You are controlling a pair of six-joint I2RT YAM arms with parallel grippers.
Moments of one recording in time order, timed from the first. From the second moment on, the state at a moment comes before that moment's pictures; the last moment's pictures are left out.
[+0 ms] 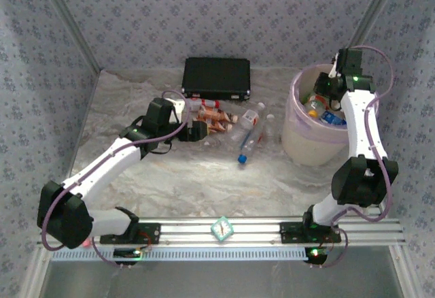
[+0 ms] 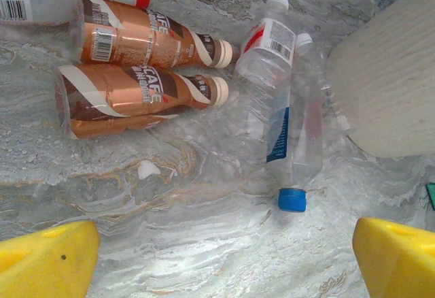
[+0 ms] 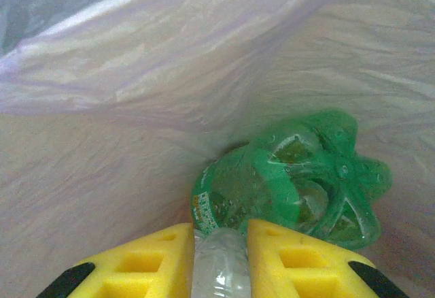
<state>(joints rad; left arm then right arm) -0.54 1.26 0.97 -0.41 0.25 -0.47 -0.13 1.58 1.62 -0.88 -0.04 0.22</state>
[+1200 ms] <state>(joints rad) -0.82 1.97 1.47 -0.50 0.01 -0.30 -0.11 1.05 1.63 -1.12 -0.40 0.30</state>
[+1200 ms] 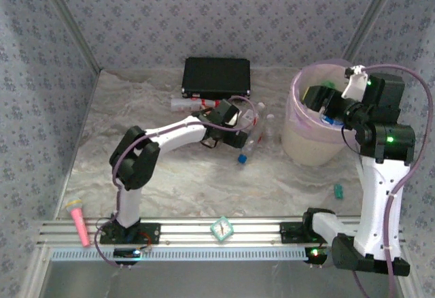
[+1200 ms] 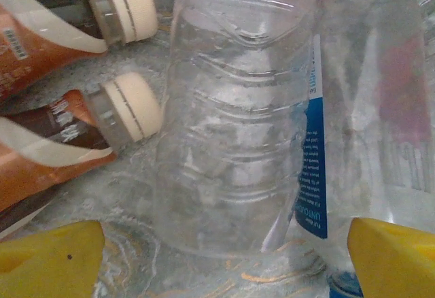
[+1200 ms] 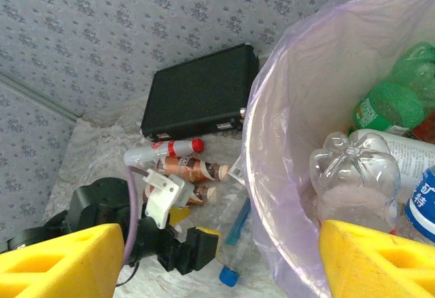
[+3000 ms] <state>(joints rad) -0.69 1.09 0.83 -0.13 0.06 -0.39 0.47 1.69 1.84 -0.69 -0.55 0.49</state>
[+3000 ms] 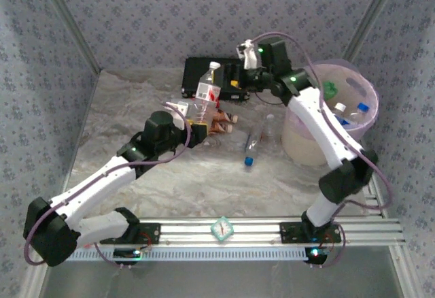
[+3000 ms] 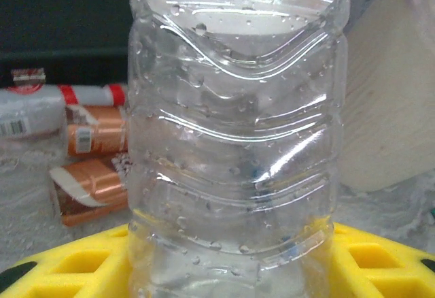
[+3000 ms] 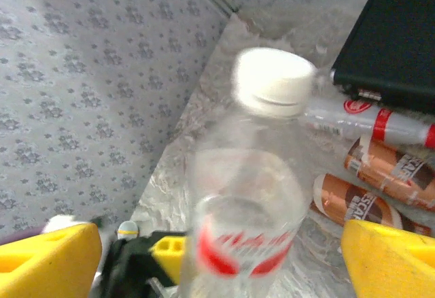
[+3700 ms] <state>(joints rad) -0.68 1.13 0.82 -0.07 0.10 -0.40 0.49 1.80 1.92 -0.74 -0.61 0.48</state>
